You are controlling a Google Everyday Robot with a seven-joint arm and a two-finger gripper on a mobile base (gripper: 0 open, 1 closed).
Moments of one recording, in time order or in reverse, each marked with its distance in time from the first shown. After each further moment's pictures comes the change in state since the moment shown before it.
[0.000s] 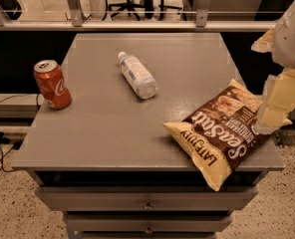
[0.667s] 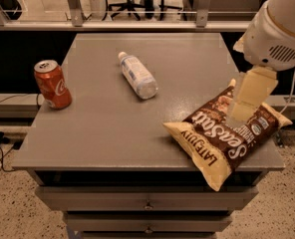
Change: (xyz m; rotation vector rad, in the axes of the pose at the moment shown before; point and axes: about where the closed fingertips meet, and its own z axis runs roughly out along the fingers) arm -0.033 -0.007 0.018 0.000 -0.019 0.055
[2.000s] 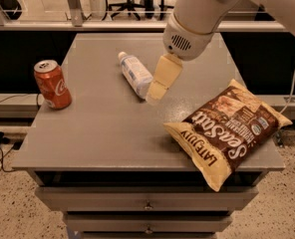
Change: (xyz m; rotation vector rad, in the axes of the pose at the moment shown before) arm -0.123 -0.027 0.069 -0.055 -0.051 0.204
